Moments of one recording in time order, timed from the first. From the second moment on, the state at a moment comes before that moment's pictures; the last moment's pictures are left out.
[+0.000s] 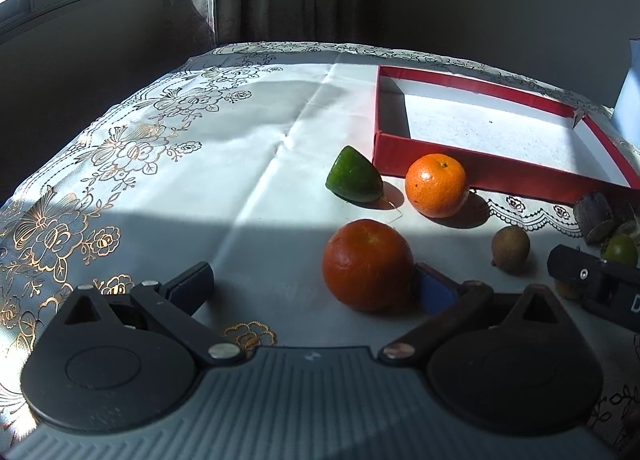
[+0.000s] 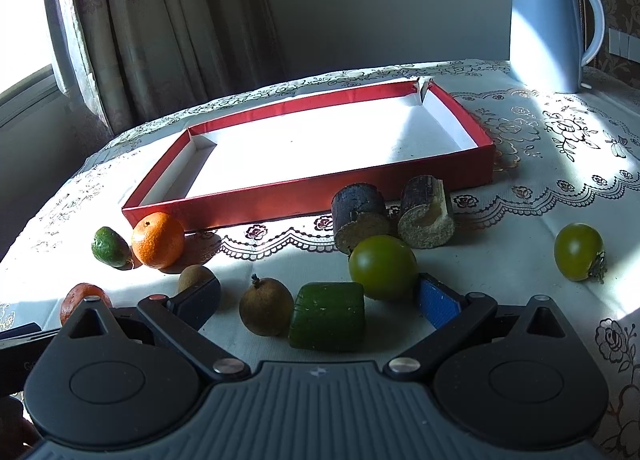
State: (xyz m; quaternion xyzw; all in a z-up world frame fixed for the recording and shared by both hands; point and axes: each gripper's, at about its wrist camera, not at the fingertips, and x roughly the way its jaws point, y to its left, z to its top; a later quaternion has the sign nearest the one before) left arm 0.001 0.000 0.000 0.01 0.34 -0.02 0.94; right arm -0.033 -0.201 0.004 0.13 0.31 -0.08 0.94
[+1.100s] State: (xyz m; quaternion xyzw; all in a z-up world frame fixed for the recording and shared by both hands) left arm 0.001 -0.002 0.001 0.02 0.34 -0.01 0.94; right arm -0.030 -0.193 0.001 0.06 0.34 -0.06 0.94
